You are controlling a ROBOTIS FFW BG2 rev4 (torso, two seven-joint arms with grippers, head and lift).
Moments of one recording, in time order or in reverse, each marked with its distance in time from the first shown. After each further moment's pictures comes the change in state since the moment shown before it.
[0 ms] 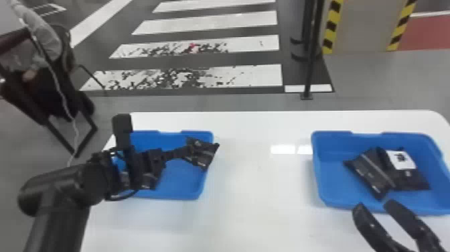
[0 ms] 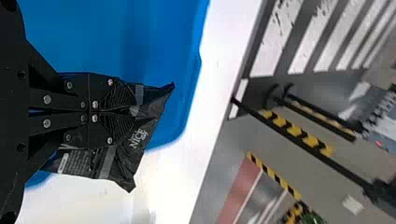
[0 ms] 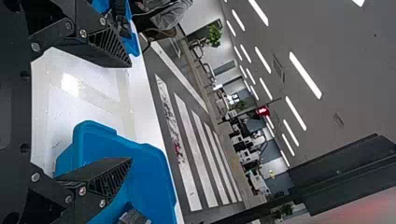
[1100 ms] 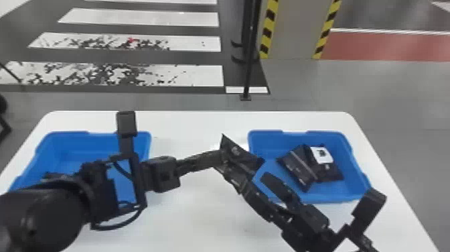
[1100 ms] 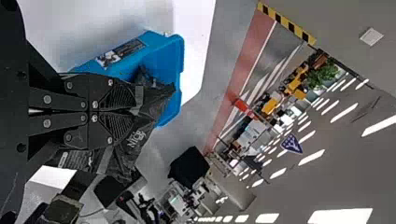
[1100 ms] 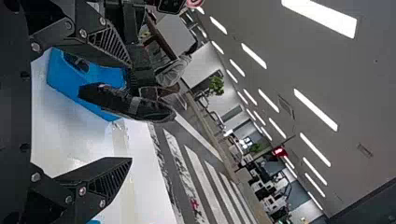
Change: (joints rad) left arm 0.120 -0.100 -0.281 -0.306 0.214 0.003 -0.080; right arm -0.176 -0.019 0.116 0.019 -0.102 0.237 0.040
